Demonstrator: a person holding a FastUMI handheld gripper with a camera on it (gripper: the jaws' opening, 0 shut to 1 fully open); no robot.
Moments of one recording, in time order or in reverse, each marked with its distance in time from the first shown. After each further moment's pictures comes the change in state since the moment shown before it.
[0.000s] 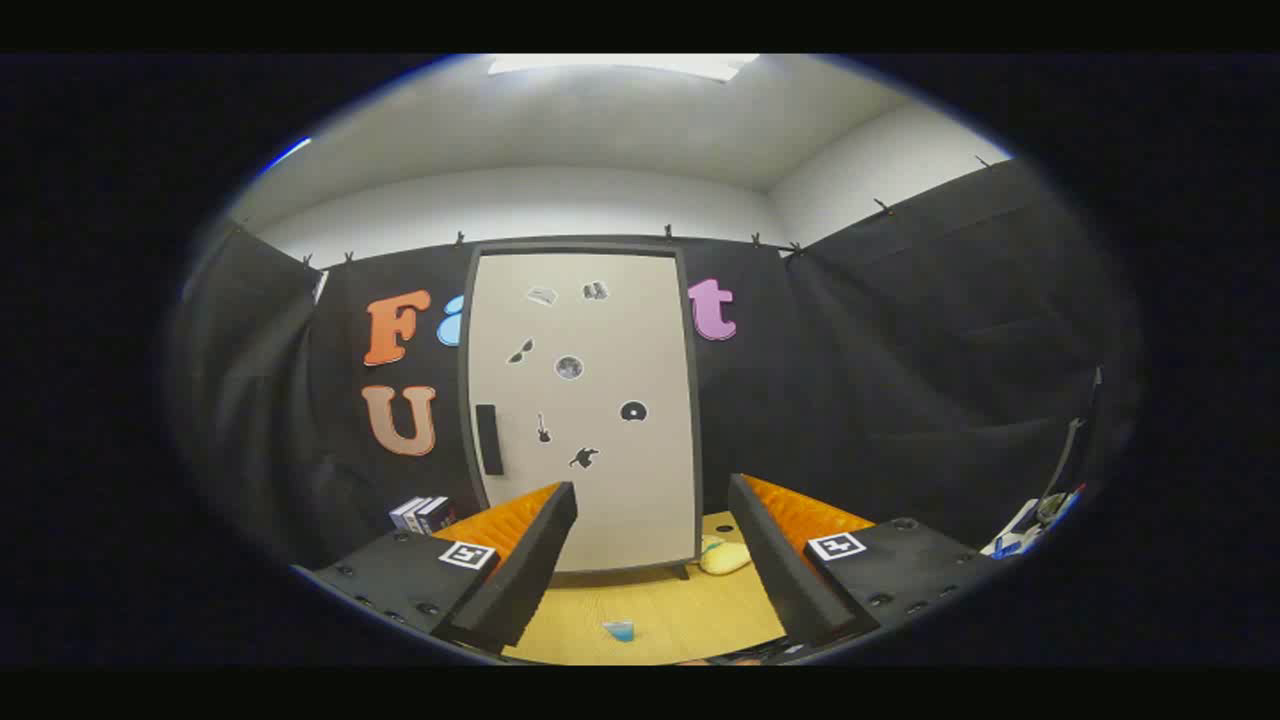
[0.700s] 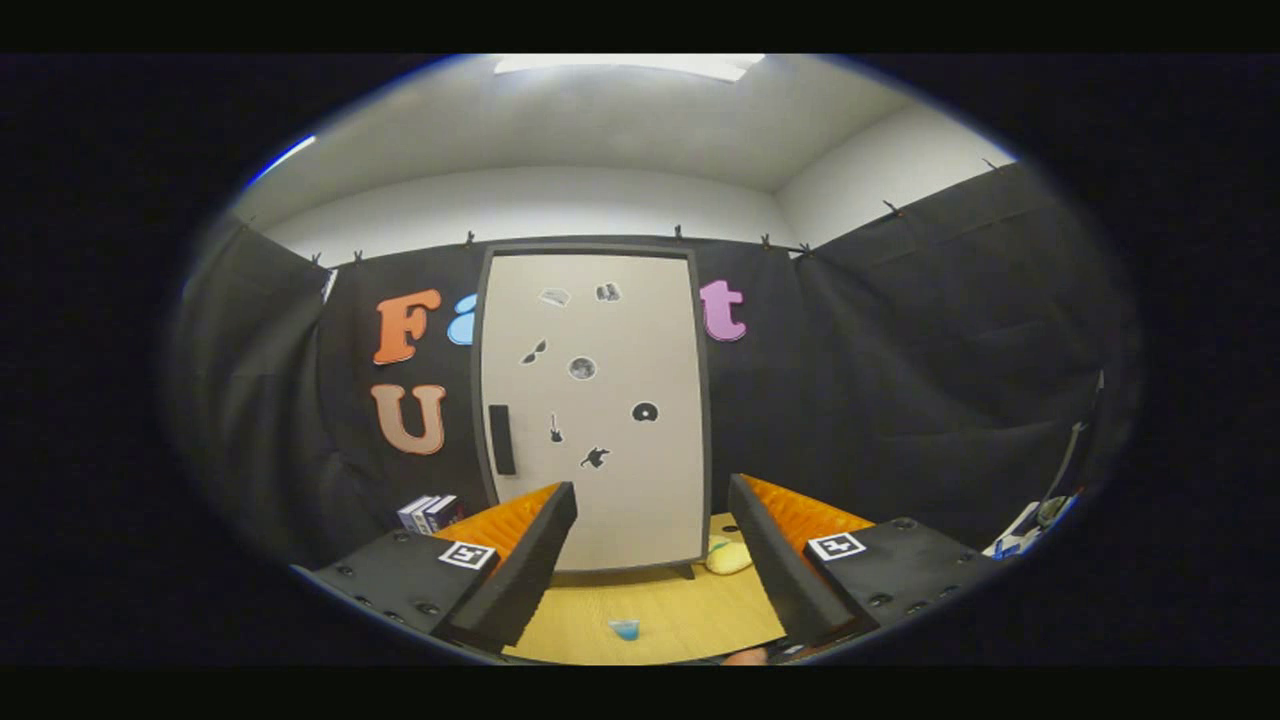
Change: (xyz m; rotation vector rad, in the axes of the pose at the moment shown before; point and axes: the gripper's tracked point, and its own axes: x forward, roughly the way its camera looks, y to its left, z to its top) arm -0.006 0.014 0.001 0.001 0.020 0.034
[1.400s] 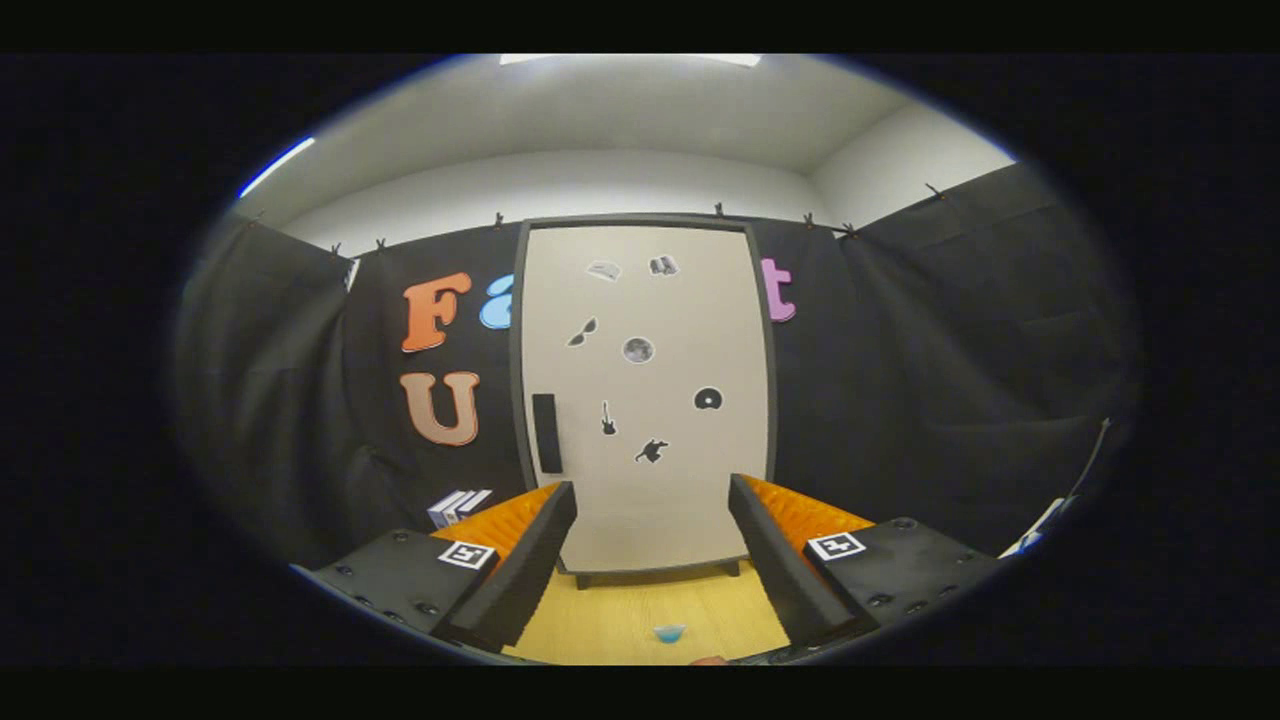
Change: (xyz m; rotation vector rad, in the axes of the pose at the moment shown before) arm 0.064 0.070 -0.010 0.005 0.065 0.108
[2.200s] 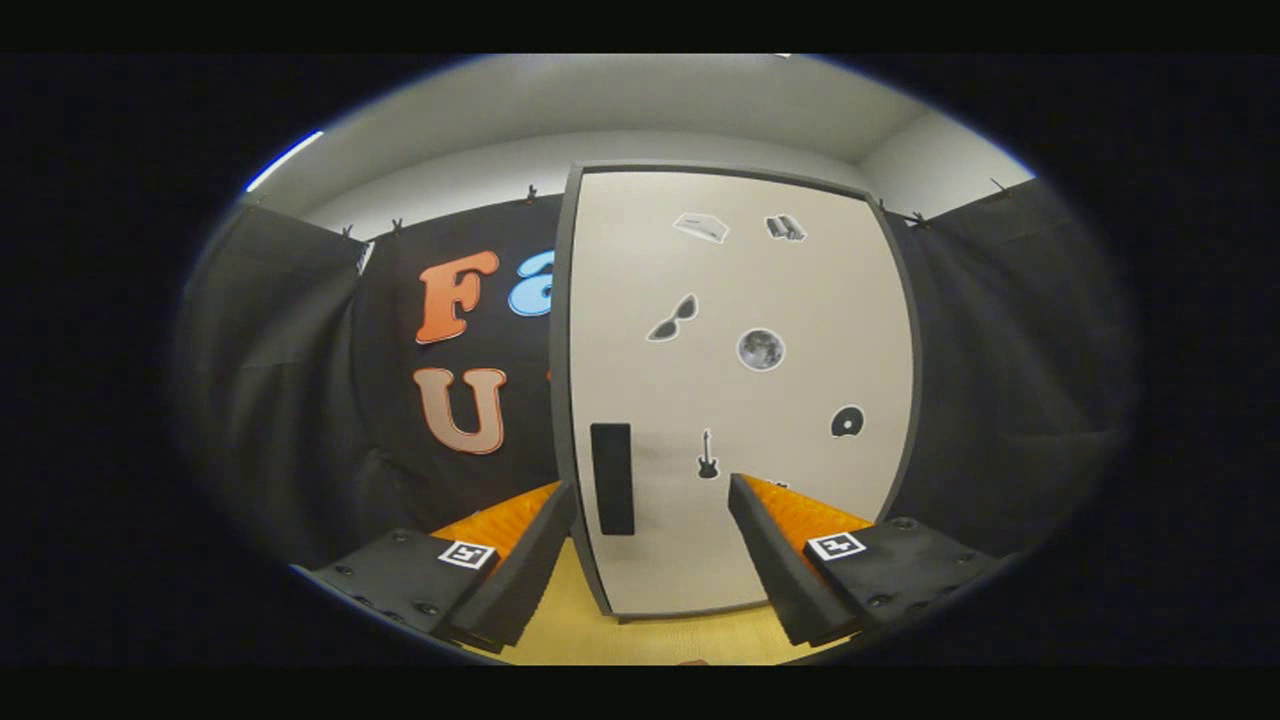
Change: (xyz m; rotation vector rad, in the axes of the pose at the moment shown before) arm 0.176 0.091 0.001 -0.023 0.052 0.091
